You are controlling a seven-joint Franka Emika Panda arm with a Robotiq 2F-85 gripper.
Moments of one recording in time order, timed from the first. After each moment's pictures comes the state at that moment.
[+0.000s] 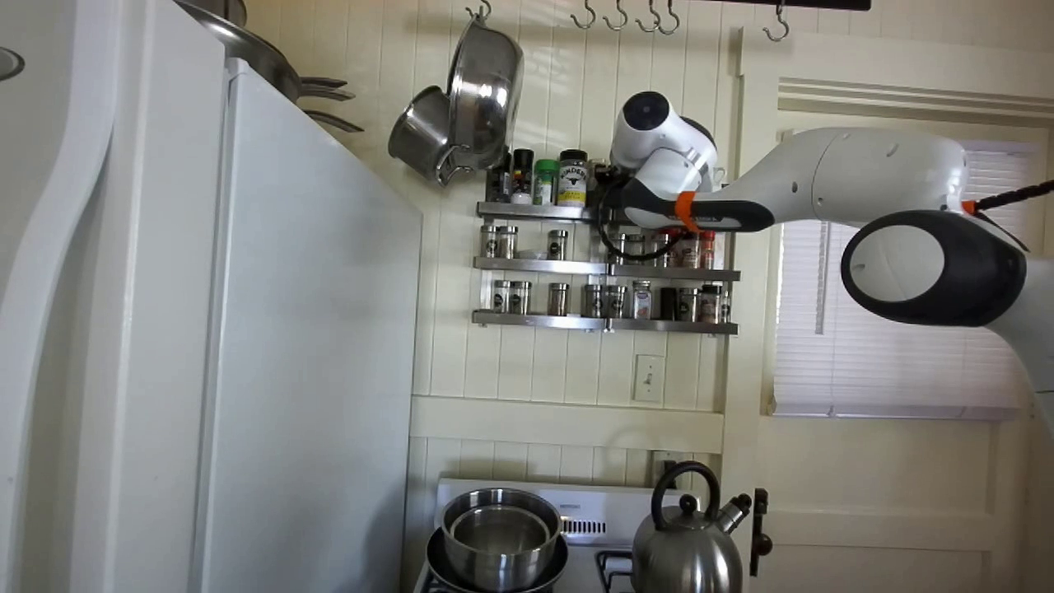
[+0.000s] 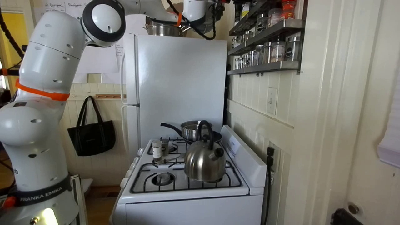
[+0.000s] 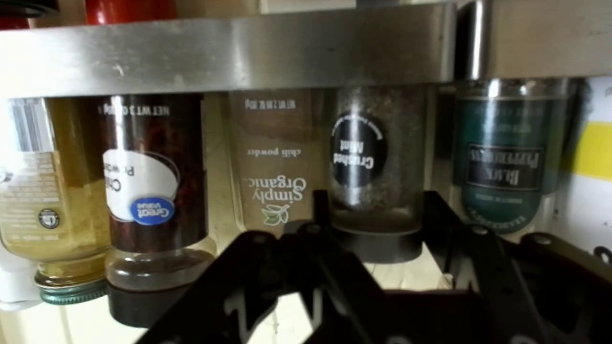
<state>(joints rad) -0.08 0.34 0.02 -0.91 -1.07 2.41 1.01</state>
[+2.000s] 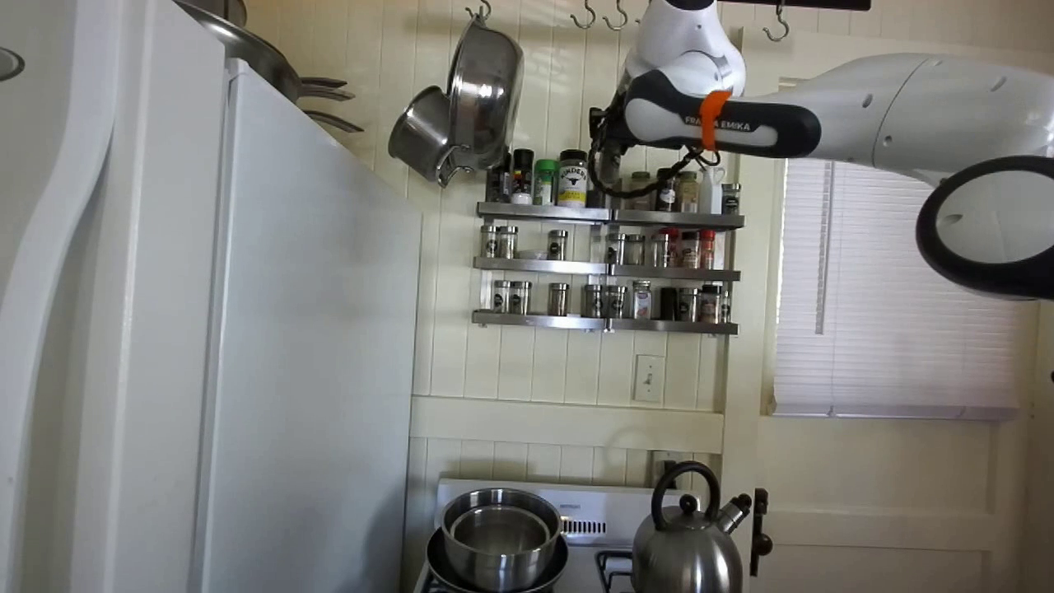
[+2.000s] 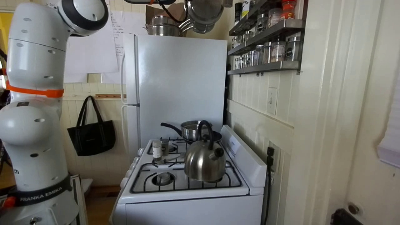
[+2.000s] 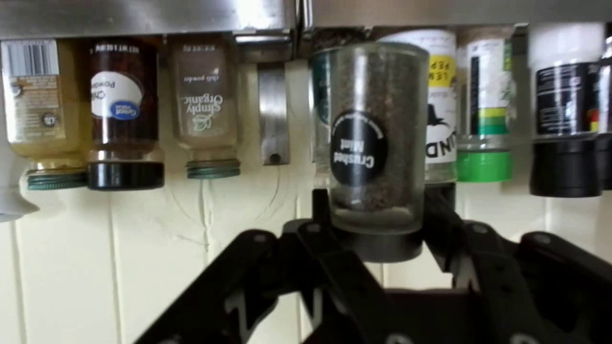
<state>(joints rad) -0.04 0.16 0.14 -0.94 -0.74 2.23 0.69</state>
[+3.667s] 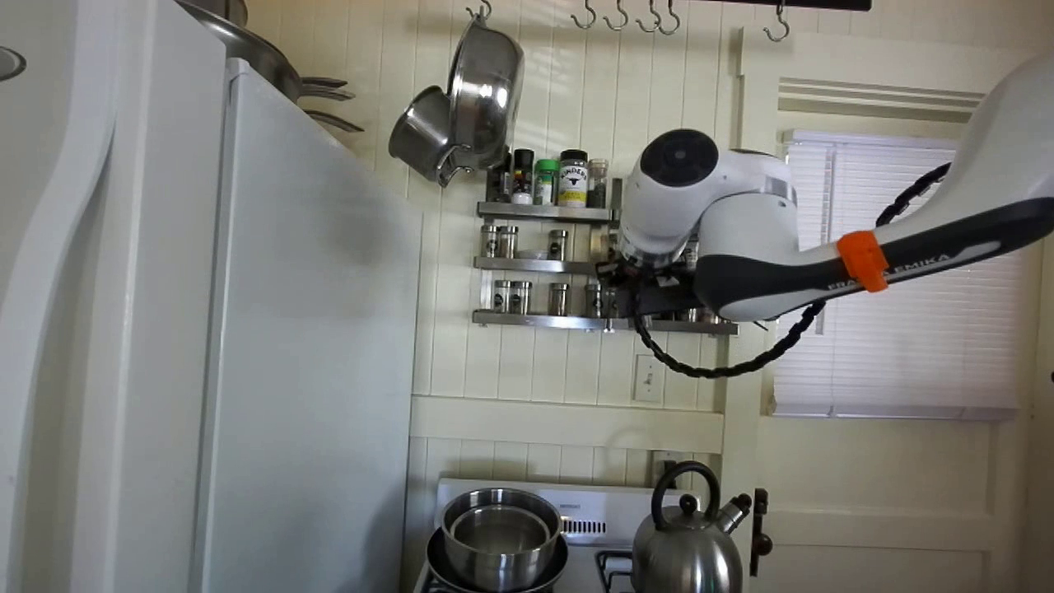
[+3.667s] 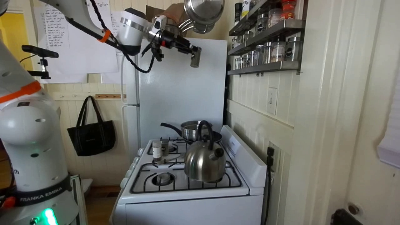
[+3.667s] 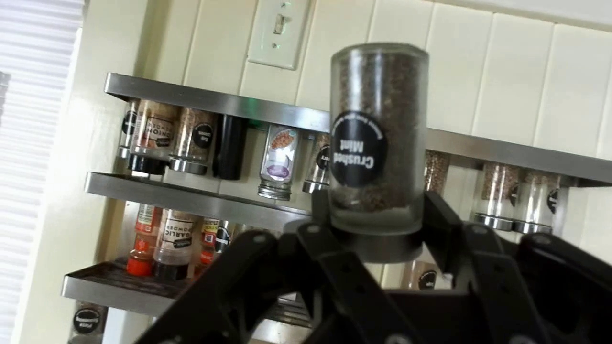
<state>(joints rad) -0.02 -0.46 0.27 -2.18 -1.17 2.27 1.31</state>
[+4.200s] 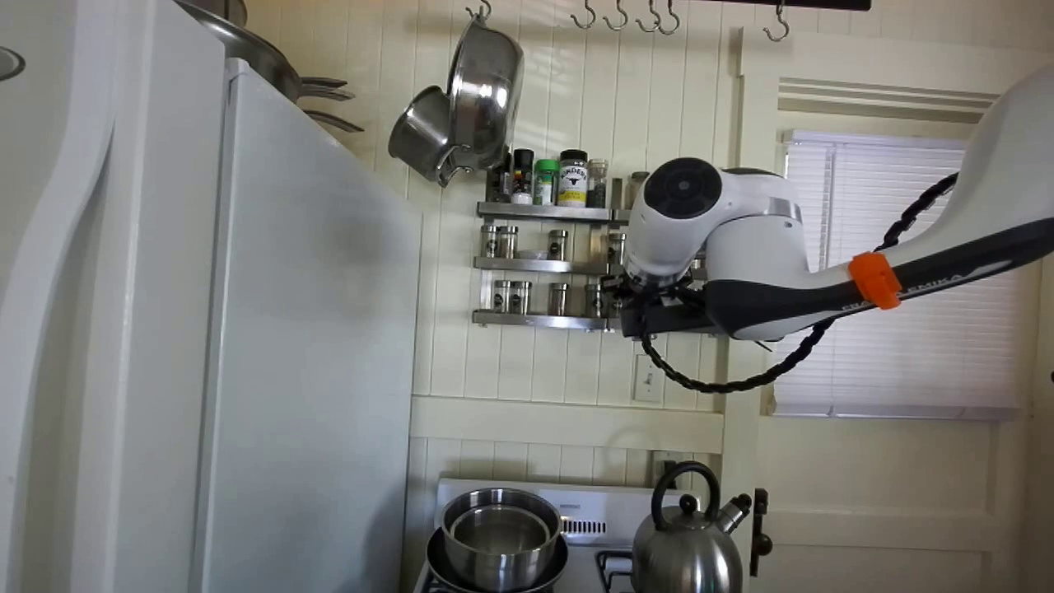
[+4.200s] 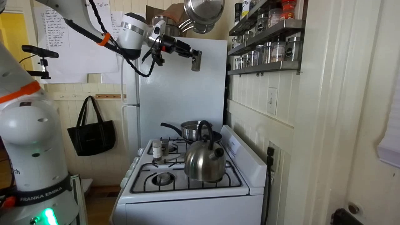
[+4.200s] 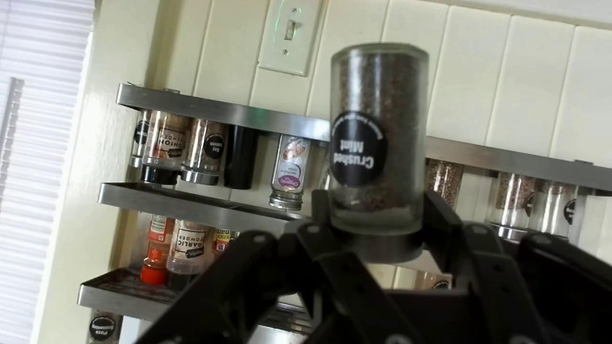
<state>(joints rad) 0.01 -0.47 0.23 -2.24 -1.25 2.27 1.40</state>
